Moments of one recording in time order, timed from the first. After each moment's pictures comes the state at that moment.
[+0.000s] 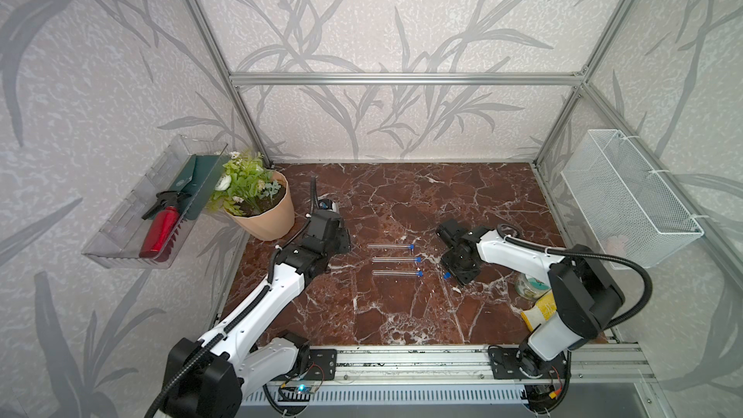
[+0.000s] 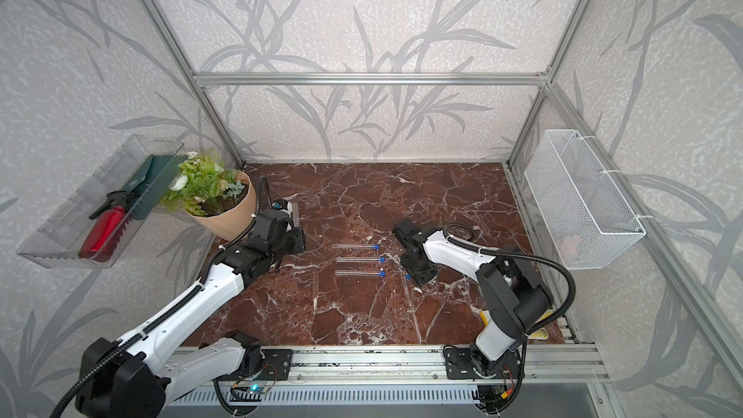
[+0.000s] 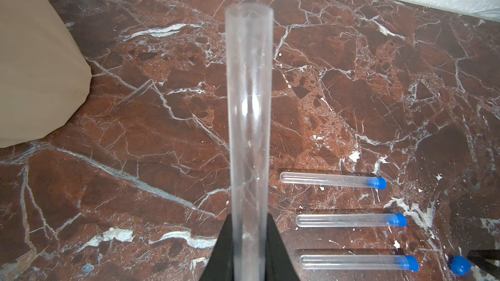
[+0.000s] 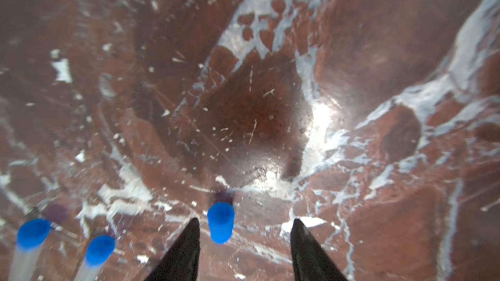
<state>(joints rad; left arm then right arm) -0.38 1.08 0.76 -0.44 -0.18 -0.42 0.62 1.59 0.98 -0.82 0.04 1.55</state>
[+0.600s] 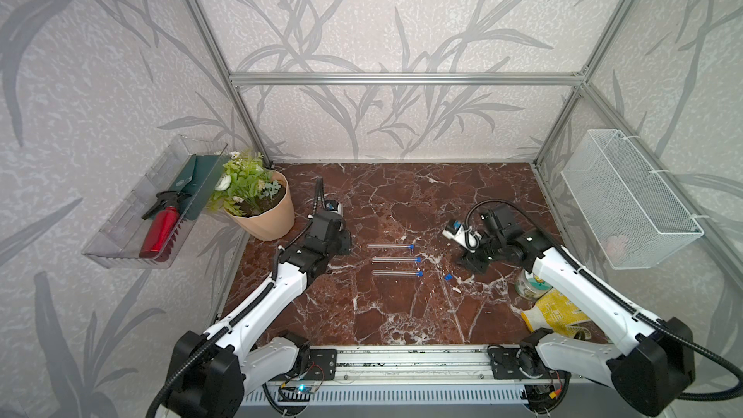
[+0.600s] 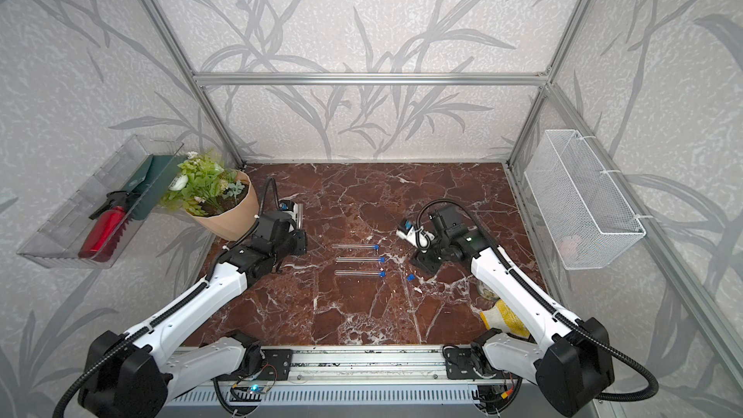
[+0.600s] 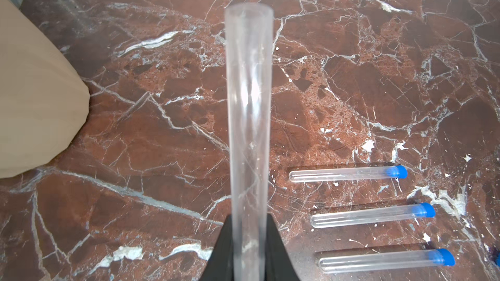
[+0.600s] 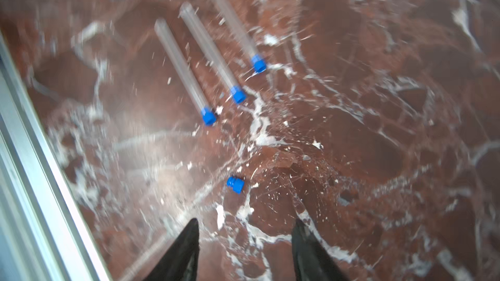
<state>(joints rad) -0.38 1.11 0.73 -0.37 -0.18 -0.27 0.47 1.20 0.92 -0.81 -0.29 -0.64</state>
